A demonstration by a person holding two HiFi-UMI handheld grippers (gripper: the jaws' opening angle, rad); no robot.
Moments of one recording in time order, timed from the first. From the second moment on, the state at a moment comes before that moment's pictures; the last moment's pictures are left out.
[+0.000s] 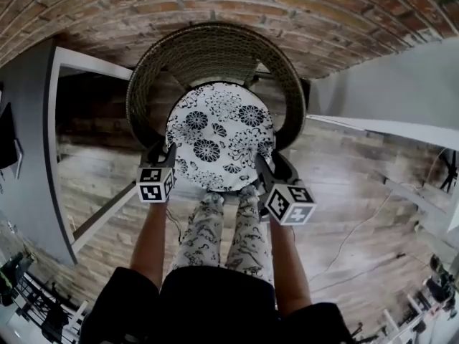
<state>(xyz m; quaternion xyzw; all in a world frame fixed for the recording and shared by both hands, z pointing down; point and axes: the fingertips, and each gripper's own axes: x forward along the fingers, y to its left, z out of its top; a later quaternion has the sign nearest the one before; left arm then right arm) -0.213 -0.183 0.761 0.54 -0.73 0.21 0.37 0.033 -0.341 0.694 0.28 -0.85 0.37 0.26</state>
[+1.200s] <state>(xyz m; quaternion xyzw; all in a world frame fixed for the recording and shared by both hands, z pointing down) -0.165 -0.196 0.502 0.67 -0.69 0.09 0.25 0.059 -0.324 0.494 0.35 -0.89 0.25 0.12</state>
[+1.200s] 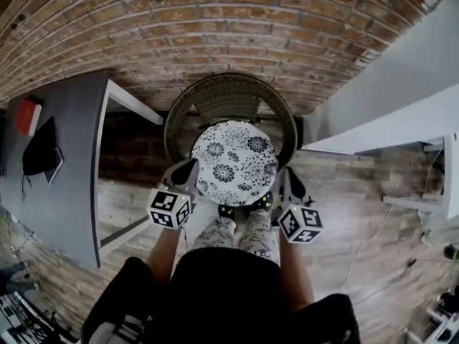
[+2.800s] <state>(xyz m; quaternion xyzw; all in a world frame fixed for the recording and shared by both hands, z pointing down) -0.187 -0.184 0.376 0.70 -0.70 0.04 0.13 0.027 -0.311 0.397 0.35 -0.92 0.16 0.10</state>
